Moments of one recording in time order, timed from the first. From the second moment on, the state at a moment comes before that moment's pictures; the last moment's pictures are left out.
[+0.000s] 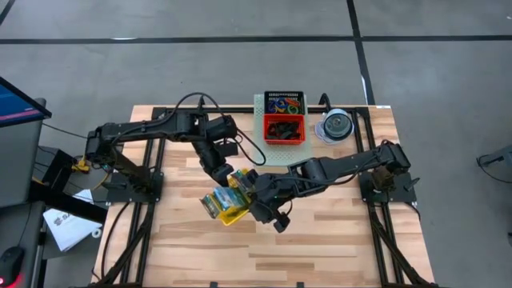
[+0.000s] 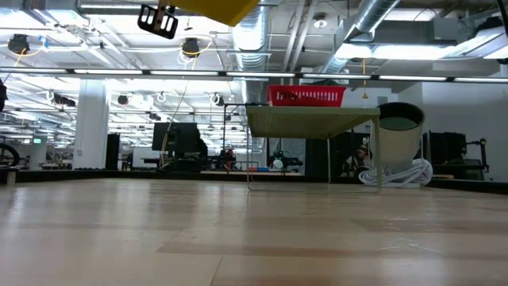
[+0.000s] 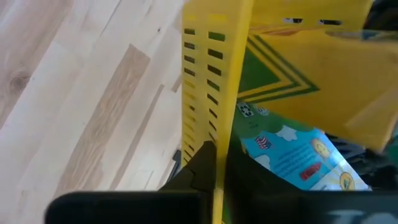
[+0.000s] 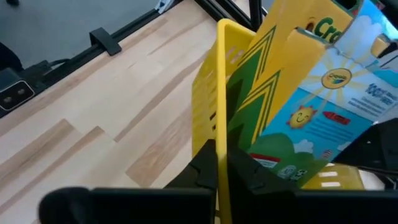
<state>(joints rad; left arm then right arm) 0.14 1.51 1.49 -1.09 0.71 -0.66 0.29 1.87 1.93 -0.81 0.03 -0.53</state>
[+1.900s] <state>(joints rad) -0.01 1.06 1.41 -0.99 -0.14 -0.73 0.22 1.43 1.22 -0.64 0.29 0.12</state>
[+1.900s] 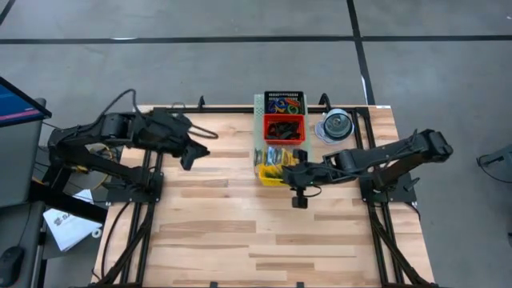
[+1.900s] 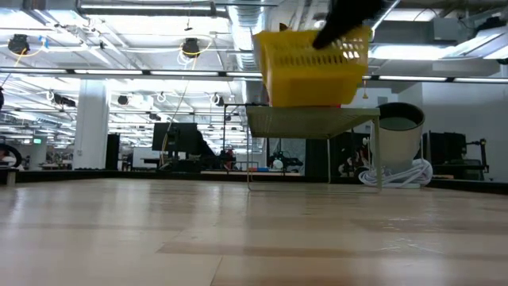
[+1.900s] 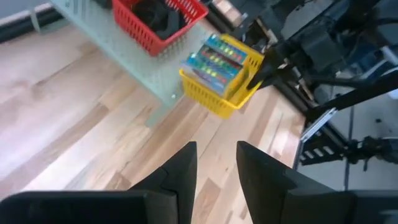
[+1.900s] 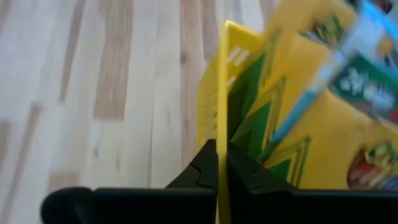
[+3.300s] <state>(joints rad) -0.12 1.05 1.07 -0.47 -0.16 -0.98 0.28 1.33 1.01 -0.51 0.56 -0.05</state>
